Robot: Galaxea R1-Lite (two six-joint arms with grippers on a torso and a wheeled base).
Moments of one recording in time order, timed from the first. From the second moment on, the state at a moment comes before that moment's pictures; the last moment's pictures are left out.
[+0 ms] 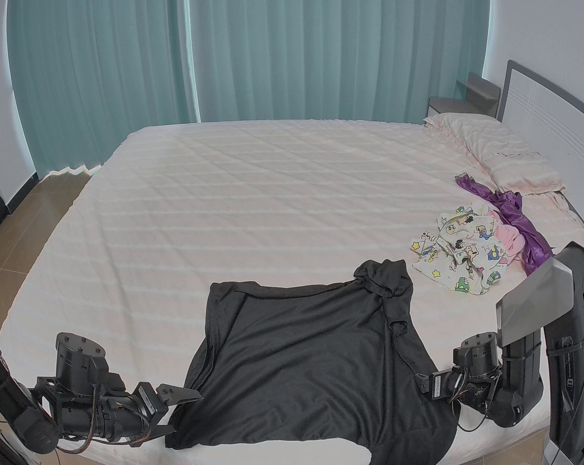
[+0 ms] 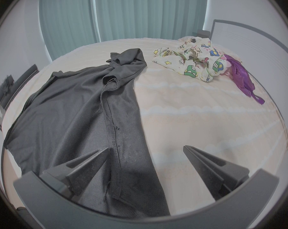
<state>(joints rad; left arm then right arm) -0.36 1.72 -0.02 -0.89 -0.30 -1.13 0.34 2.47 -0.19 -1.53 -0.26 0.17</state>
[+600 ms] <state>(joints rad) -0.35 1.78 -0.02 -0.92 -0.30 -1.13 0.27 2.46 -0.22 -1.52 -0.31 0.07</state>
